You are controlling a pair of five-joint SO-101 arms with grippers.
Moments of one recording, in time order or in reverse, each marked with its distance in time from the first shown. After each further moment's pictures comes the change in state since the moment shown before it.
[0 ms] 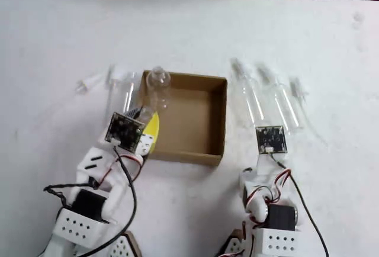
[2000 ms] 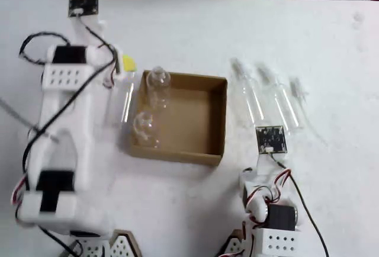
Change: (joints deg) left arm -19.2 86.4 -91.3 43.7 17.5; right arm 0.0 0.0 0.0 0.0 0.0
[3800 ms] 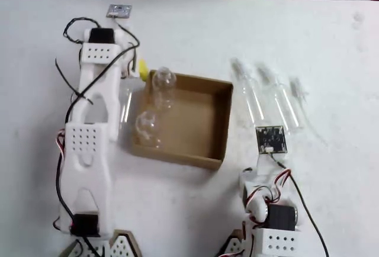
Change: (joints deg) left arm 1.6 57.5 -61.4 20.2 -7.9; right arm 0.0 0.0 0.0 0.0 0.0
